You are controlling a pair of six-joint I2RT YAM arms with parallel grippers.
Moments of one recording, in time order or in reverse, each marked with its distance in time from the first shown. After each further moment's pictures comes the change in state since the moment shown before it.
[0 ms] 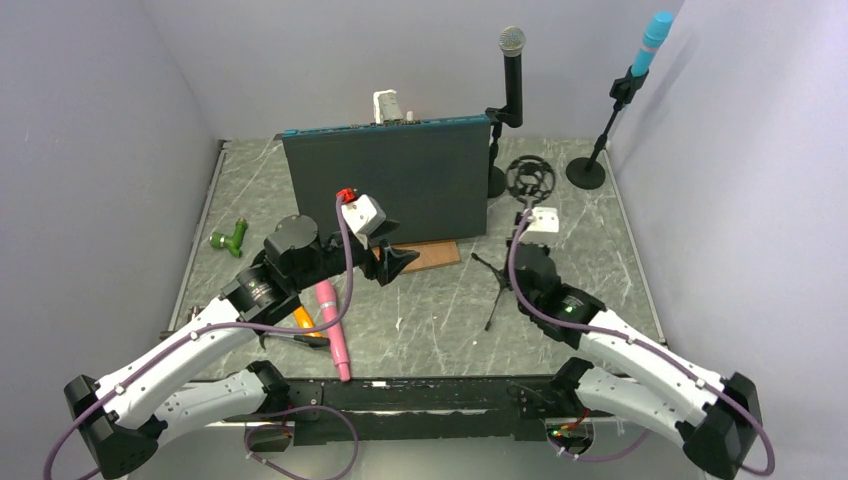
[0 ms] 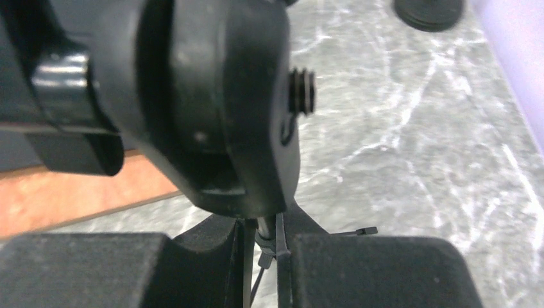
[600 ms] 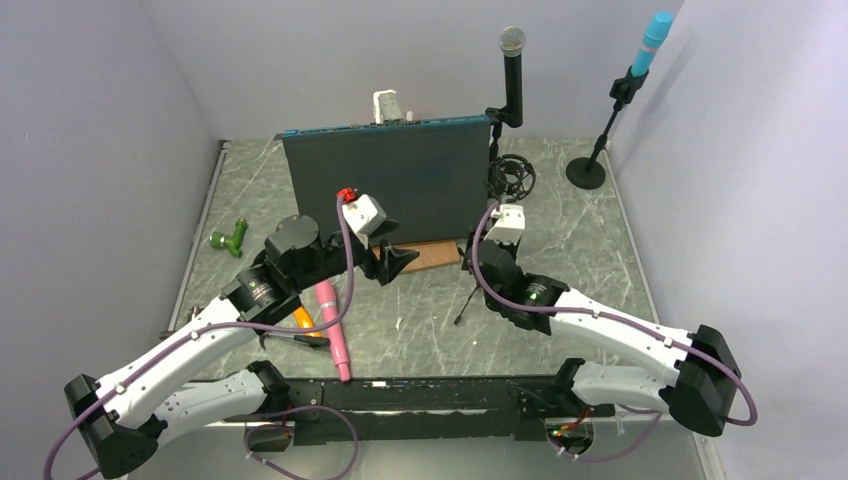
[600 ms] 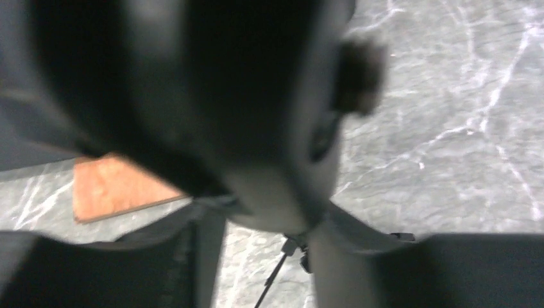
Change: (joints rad) left arm -0.003 0.002 0.000 -0.001 -0.013 0.000; right arm 0.209 0.265 0.138 -0.005 0.111 0.223
